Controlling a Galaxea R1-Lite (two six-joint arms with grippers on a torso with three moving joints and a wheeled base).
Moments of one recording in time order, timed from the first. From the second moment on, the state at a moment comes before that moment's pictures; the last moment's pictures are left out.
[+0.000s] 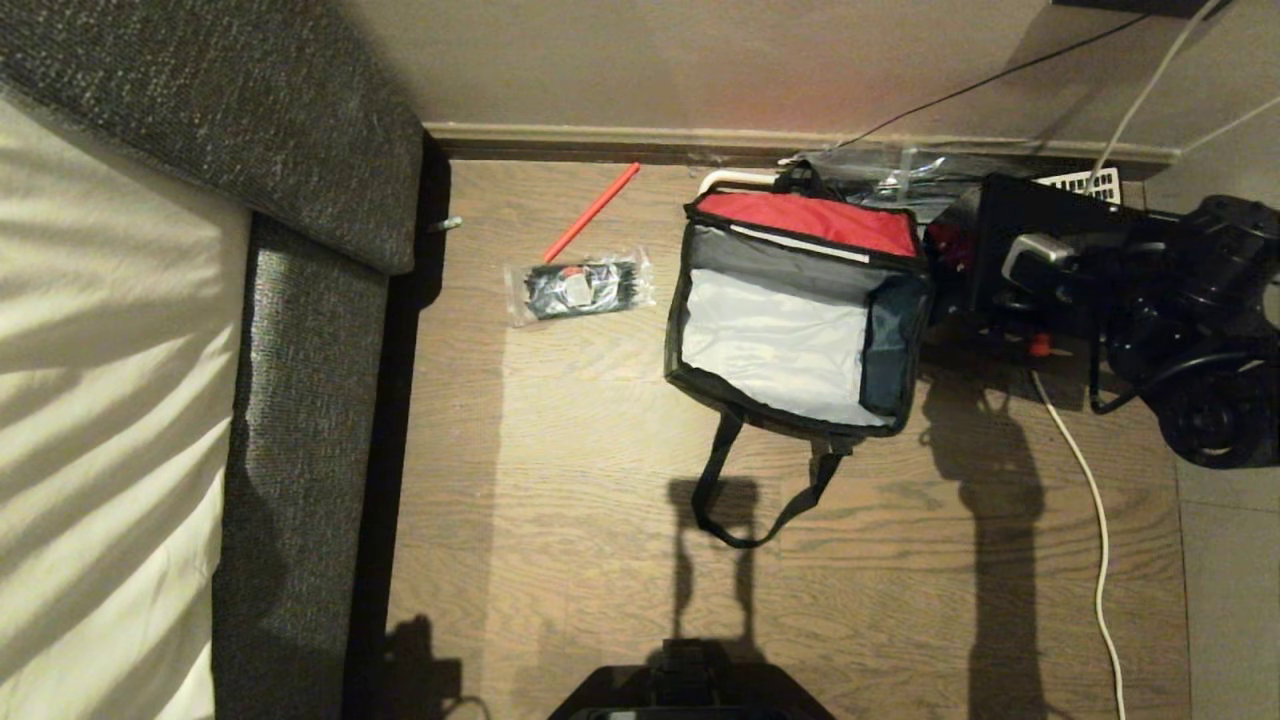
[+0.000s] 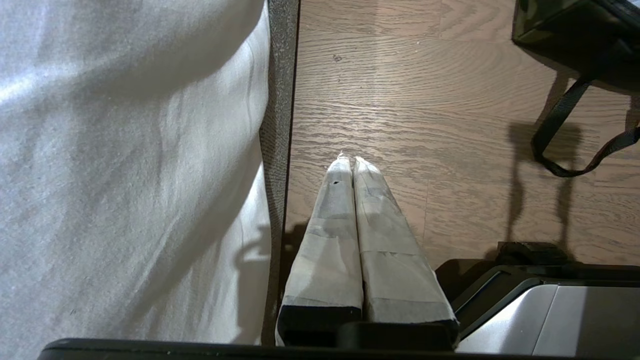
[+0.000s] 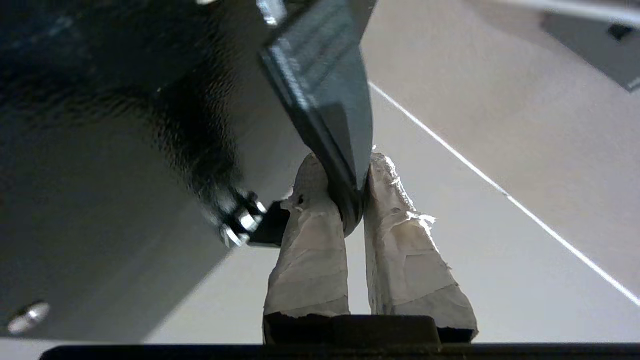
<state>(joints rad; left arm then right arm) 0.00 0.00 0.00 0.00 0.00 0.01 -0.02 1.86 -0.98 -1.21 -0.63 -1.69</state>
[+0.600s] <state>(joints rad) 0.00 0.00 0.00 0.00 0.00 0.01 0.09 1.91 -1.07 -1.22 -0.63 -1.60</state>
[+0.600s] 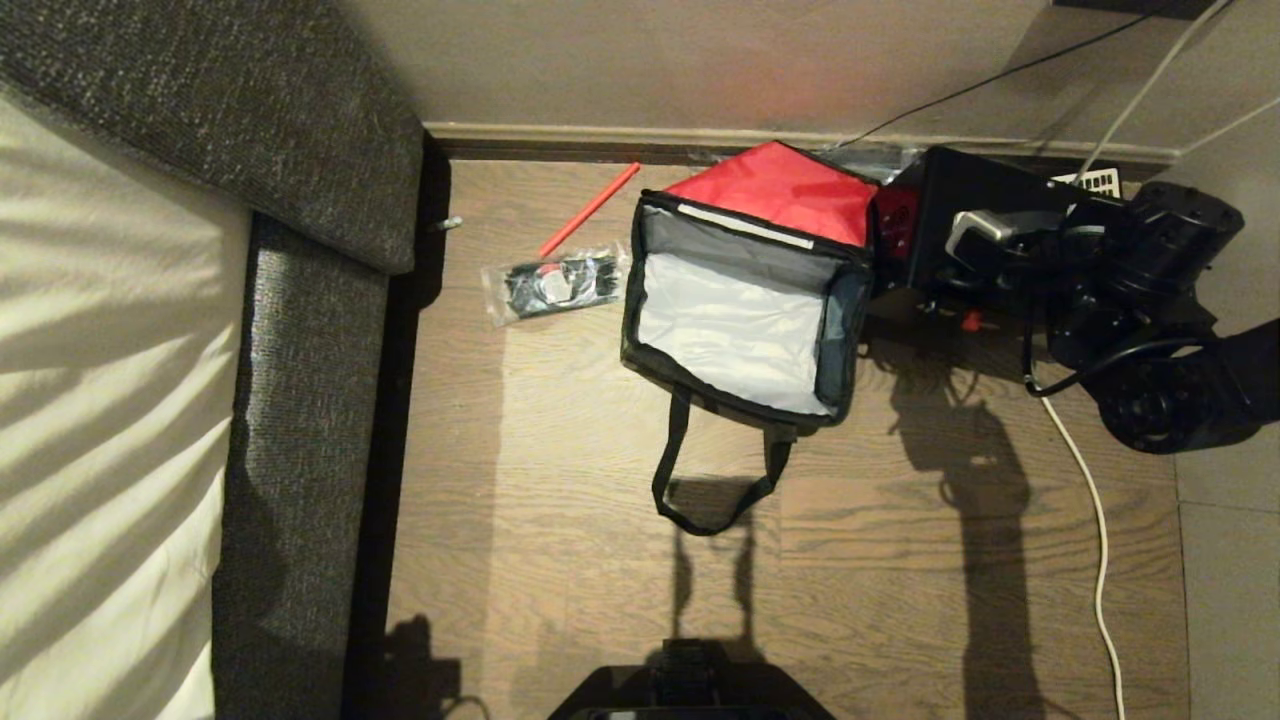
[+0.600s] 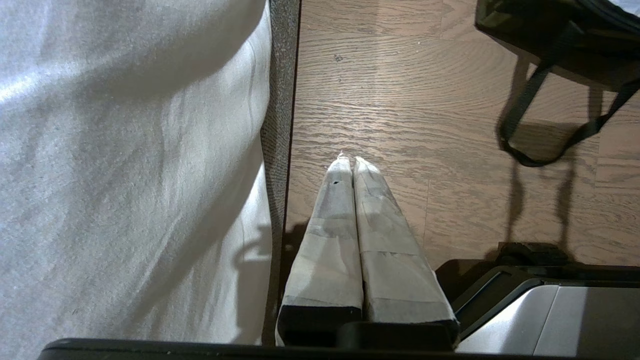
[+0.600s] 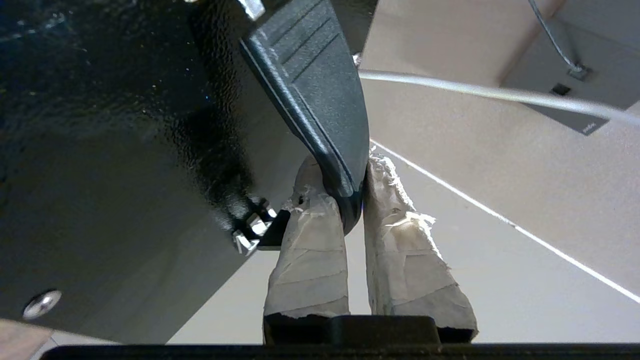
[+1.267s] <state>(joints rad) 0.00 0.00 0.00 0.00 0.00 0.01 0.12 1.97 -1.09 -1.18 -0.63 -1.54</state>
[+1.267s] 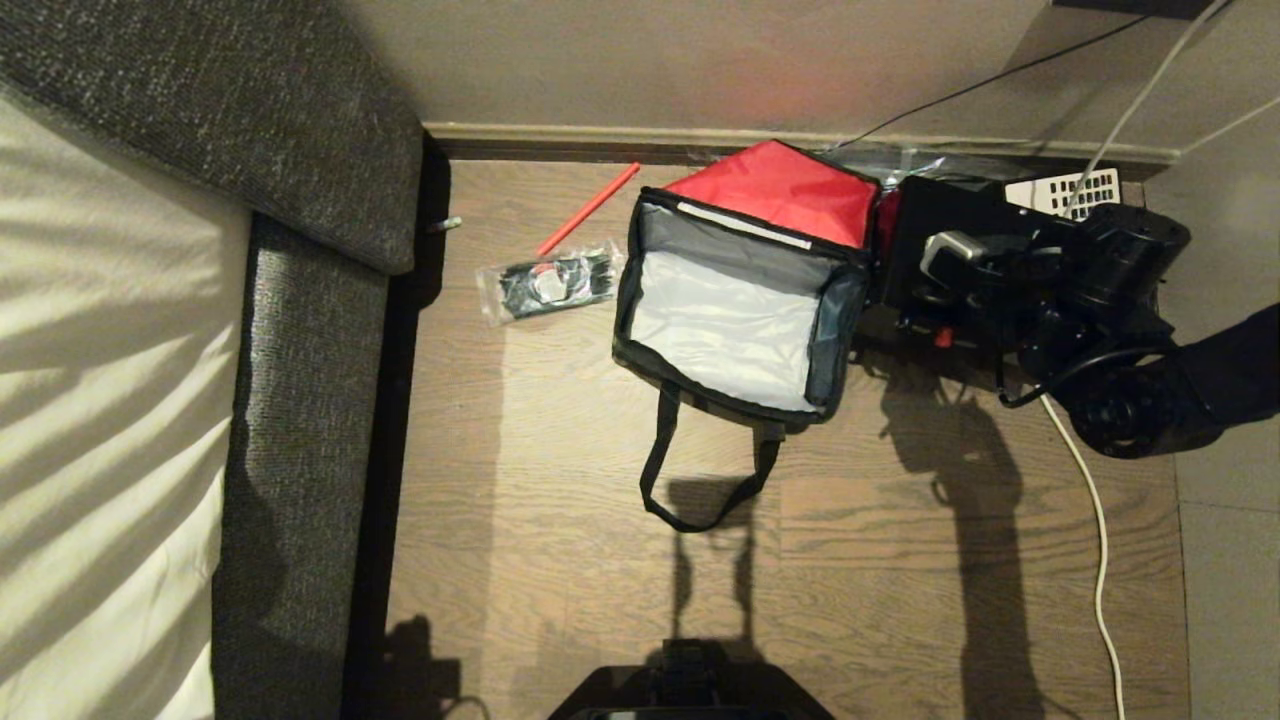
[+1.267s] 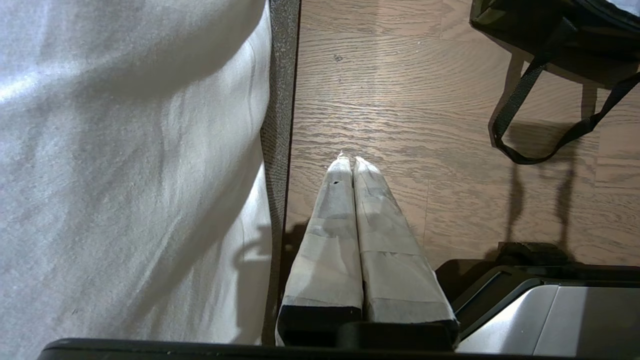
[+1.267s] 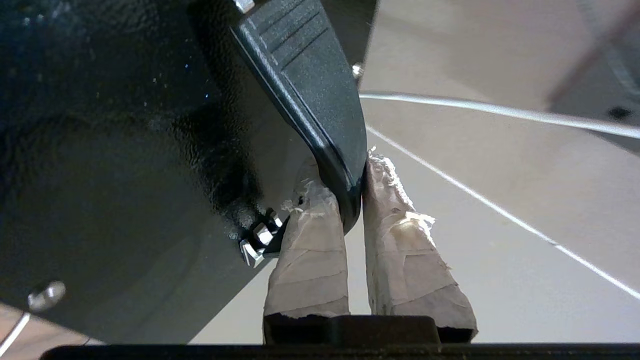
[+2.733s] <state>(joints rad) 0.00 0.00 0.00 0.00 0.00 0.01 0.06 2.15 -1.17 -1.16 -0.63 -1.48</state>
